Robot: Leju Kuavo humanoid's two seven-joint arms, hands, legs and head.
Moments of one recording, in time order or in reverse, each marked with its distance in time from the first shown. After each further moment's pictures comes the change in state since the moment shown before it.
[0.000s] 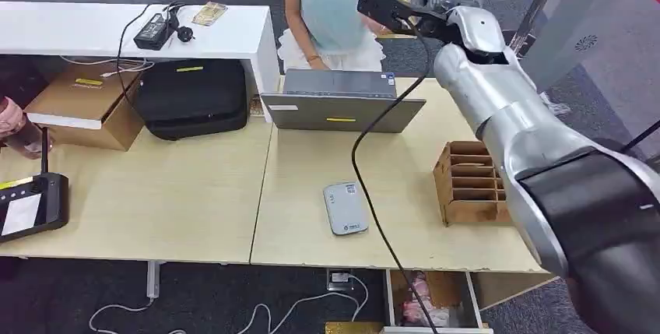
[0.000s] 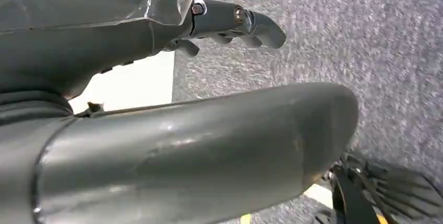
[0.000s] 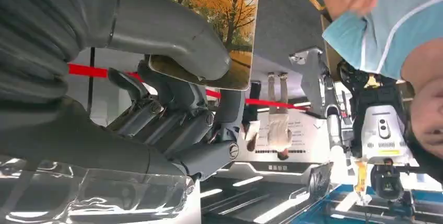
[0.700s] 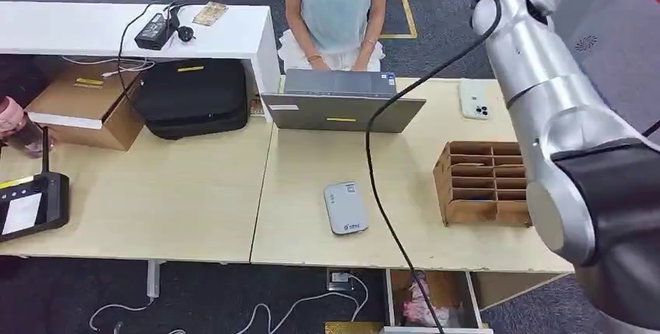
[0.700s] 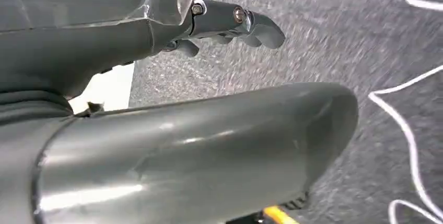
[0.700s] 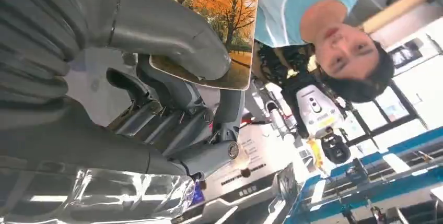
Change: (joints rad) left arm -0.229 0.268 0.078 -0.004 0.092 -0.140 0.162; right arm -0.039 -0.065 -0.246 -0.201 -0.265 0.149 -0.185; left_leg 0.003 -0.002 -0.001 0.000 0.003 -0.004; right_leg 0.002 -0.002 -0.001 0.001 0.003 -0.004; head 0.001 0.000
